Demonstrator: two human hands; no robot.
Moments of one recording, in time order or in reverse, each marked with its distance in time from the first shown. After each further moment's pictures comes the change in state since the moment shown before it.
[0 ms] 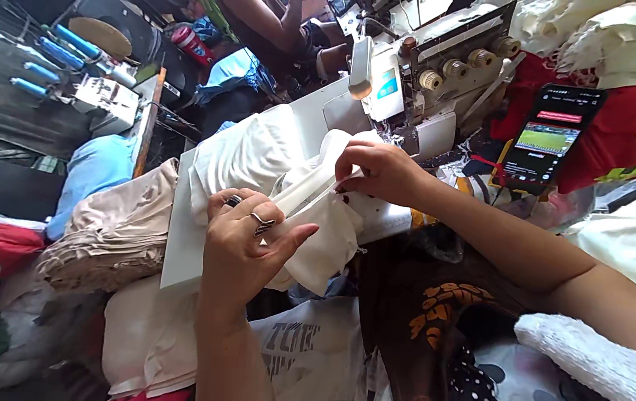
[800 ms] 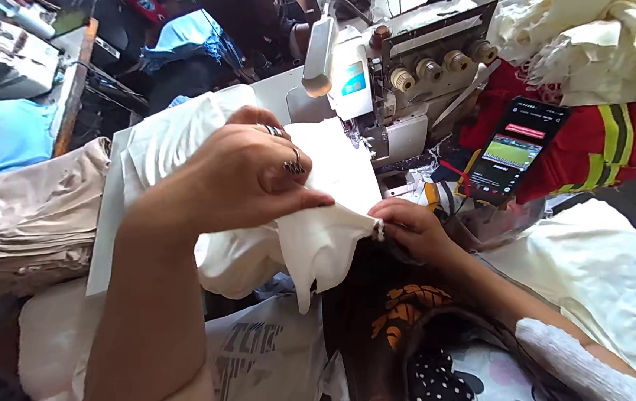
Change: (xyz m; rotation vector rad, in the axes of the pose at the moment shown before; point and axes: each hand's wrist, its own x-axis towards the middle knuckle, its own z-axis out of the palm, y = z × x) left_hand 0.121 -0.010 0.040 -0.169 -0.500 0.429; right_hand -0.140 0.031 -0.005 0.415 0.121 0.209
